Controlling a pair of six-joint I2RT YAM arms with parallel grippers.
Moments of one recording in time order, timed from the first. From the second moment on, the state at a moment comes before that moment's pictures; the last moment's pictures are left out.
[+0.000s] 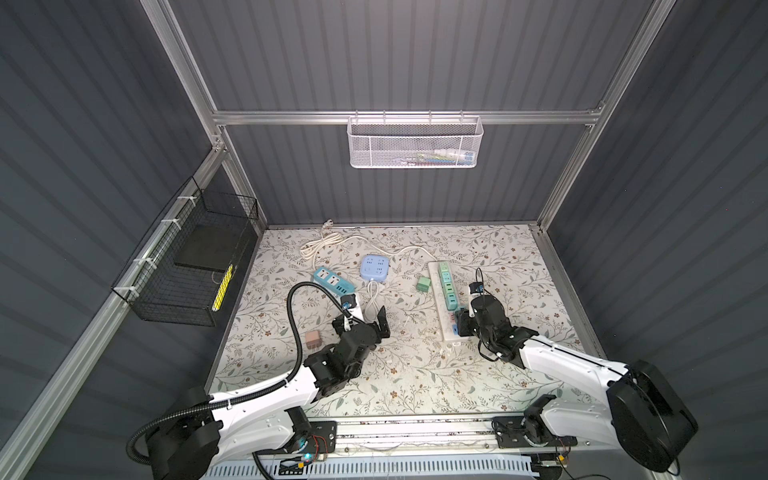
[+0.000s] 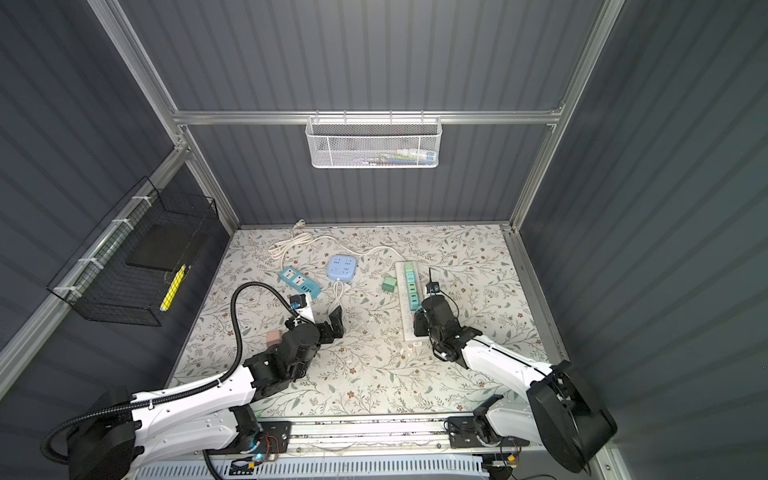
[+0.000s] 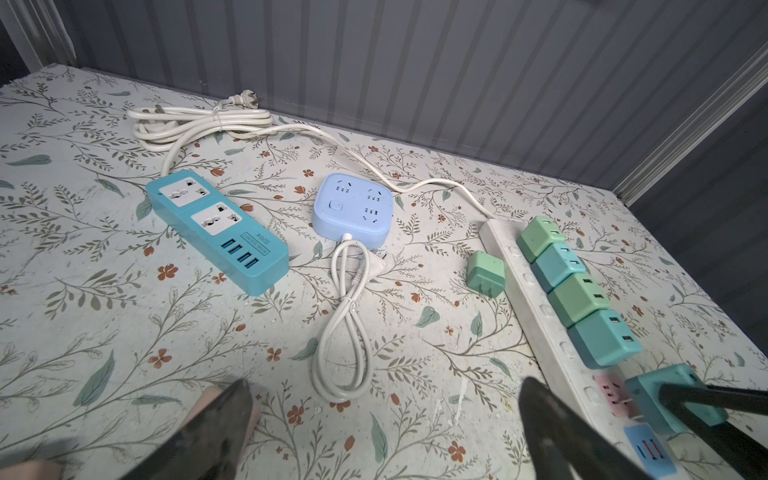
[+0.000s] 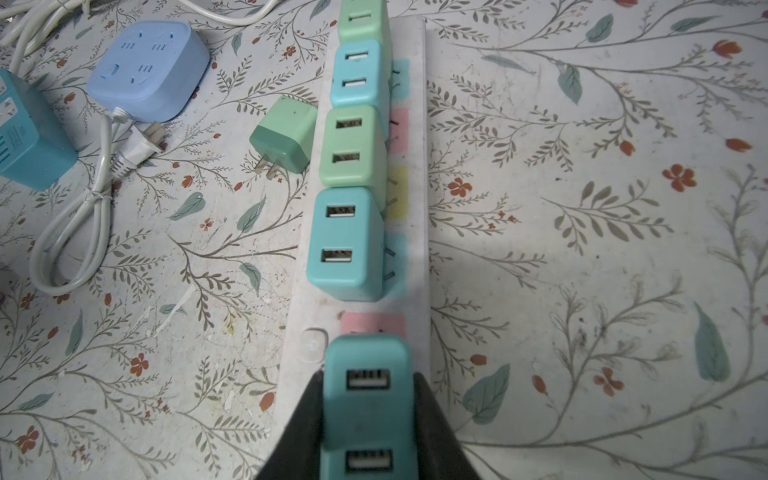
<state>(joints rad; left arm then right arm) -0.98 1.05 0.45 0.17 -0.71 -0.58 0.58 1.24 0.51 0.02 0.19 0.39</state>
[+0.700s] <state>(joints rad) -0.98 1.01 0.43 0.19 -0.70 -0.55 0.63 1.33 0.54 0.07 0.32 0.39</state>
